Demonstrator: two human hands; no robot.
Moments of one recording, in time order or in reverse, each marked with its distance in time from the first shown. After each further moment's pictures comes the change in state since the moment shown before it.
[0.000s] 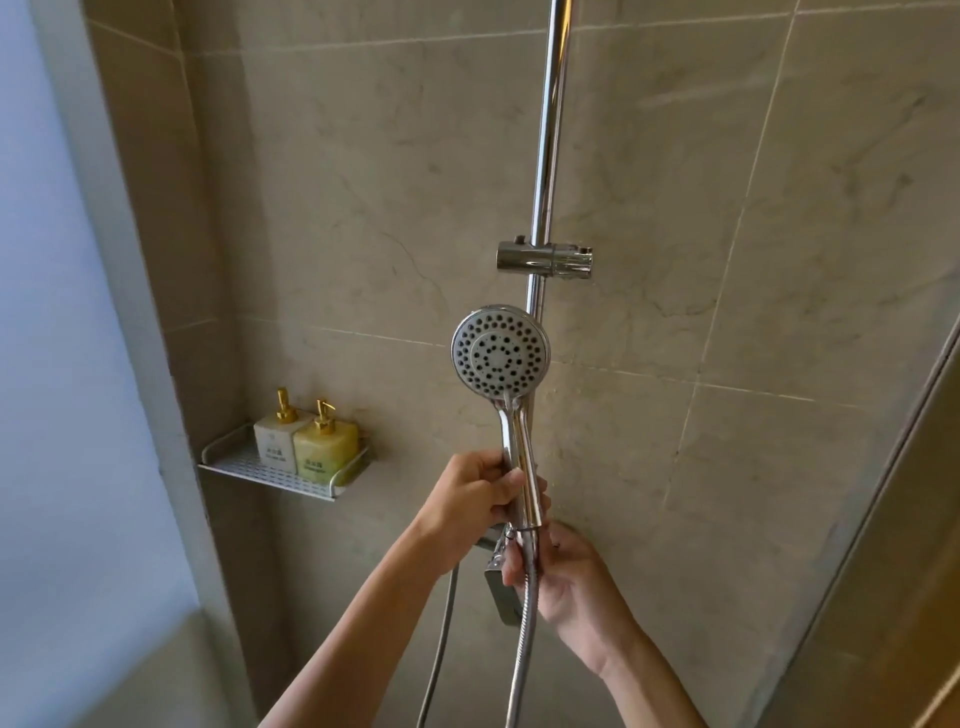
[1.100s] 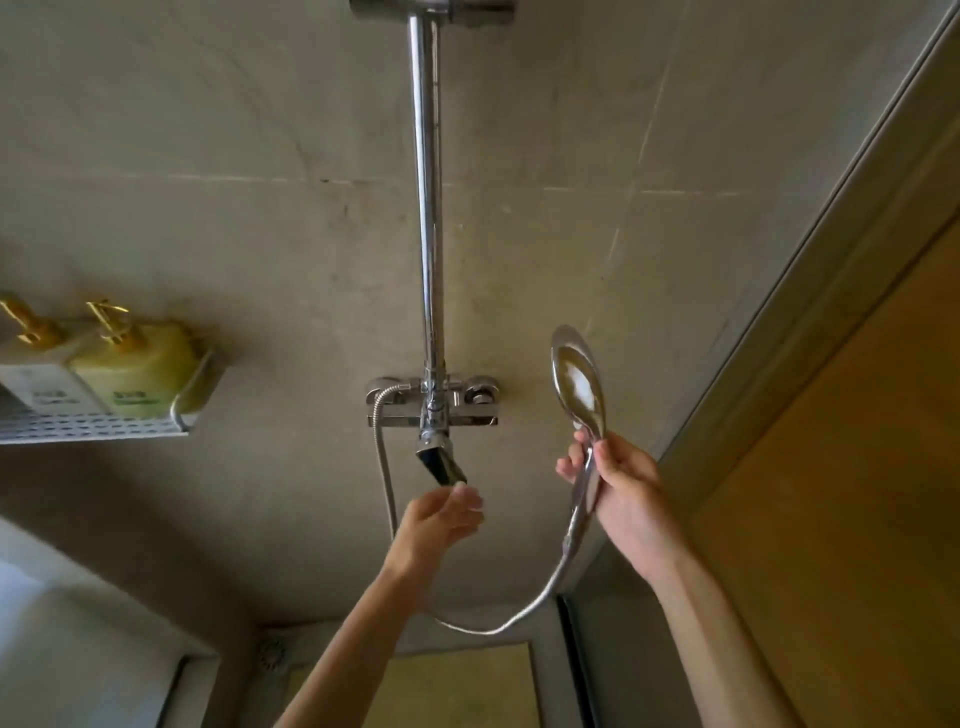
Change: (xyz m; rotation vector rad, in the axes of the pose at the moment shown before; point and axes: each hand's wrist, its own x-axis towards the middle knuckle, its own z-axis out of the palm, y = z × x) left_hand -0.013 -0.198 -0.026 -0.091 -0.049 -0.479; right_hand -0.050 0.030 -0.064 0.039 0.644 -0.090
